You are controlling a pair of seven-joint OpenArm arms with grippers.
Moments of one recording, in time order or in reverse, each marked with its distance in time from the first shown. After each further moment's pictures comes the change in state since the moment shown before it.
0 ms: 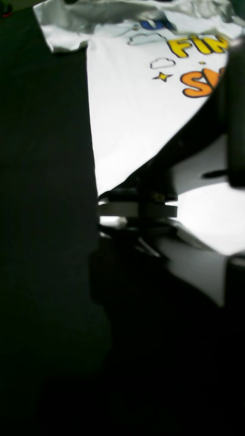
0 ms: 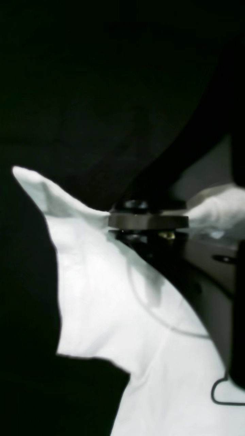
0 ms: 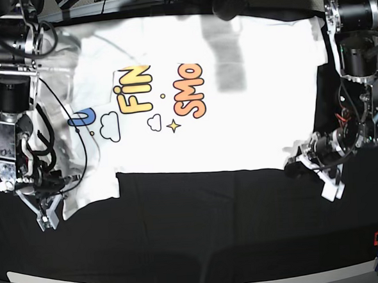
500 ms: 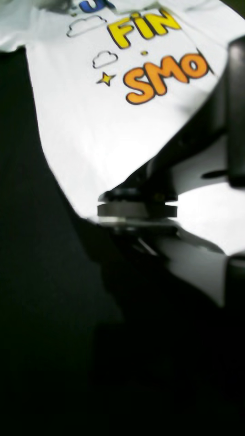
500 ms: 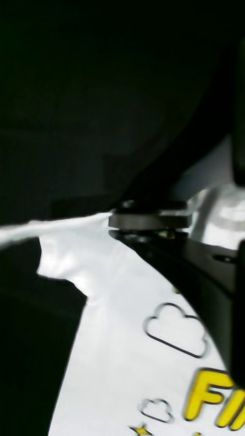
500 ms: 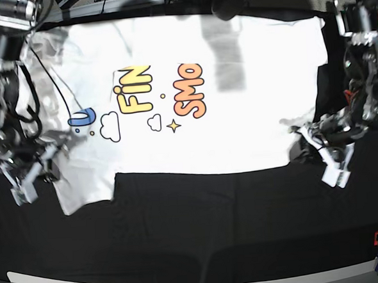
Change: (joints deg) left arm 15.8 -3.9 0.1 32.2 0.8 7.8 5.2; right arm -19.5 -0.2 17.9 25.2 13.4 11.8 -3.6
